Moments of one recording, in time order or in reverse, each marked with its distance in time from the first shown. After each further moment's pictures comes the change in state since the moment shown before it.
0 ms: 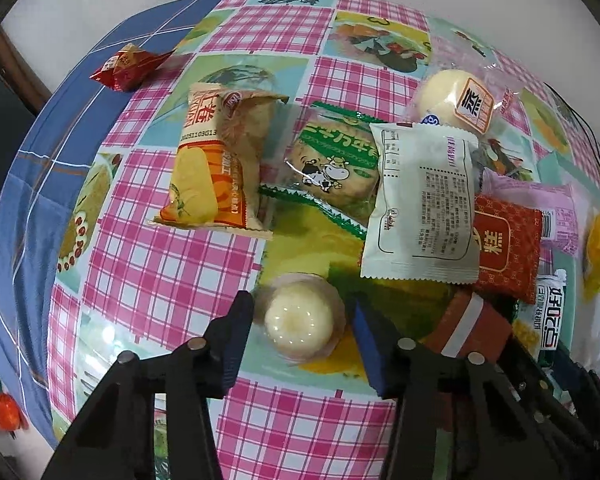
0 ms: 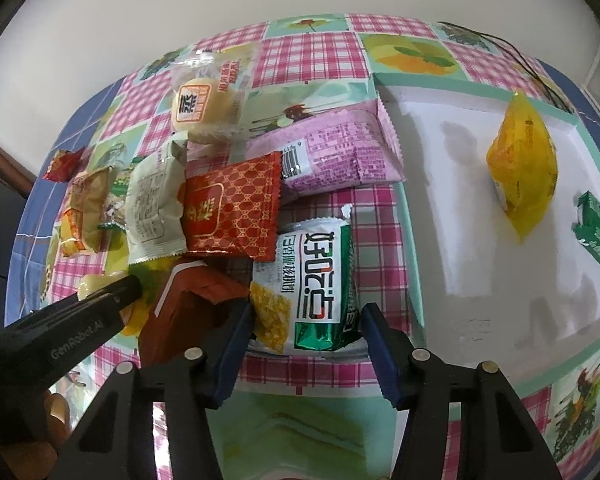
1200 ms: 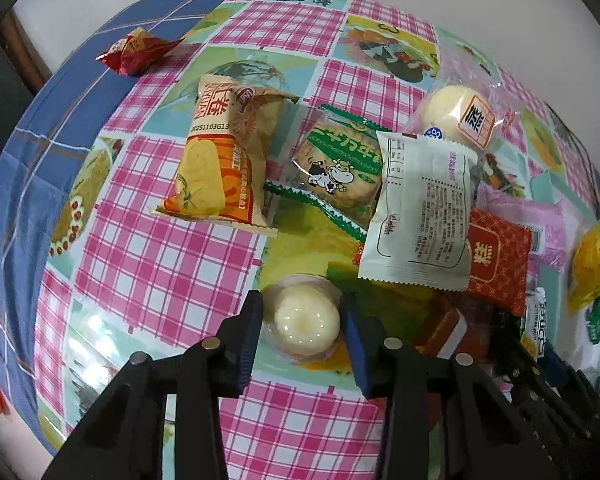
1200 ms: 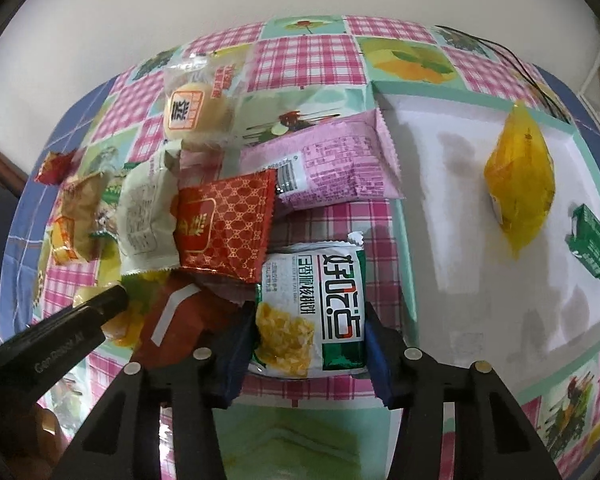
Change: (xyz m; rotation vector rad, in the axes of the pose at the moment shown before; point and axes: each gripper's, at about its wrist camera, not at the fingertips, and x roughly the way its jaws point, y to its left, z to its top) left arm -0.004 0.011 -0.004 -0.072 0.016 -0.063; right arm 0.008 0.002 0.007 0.002 0.003 -0.041
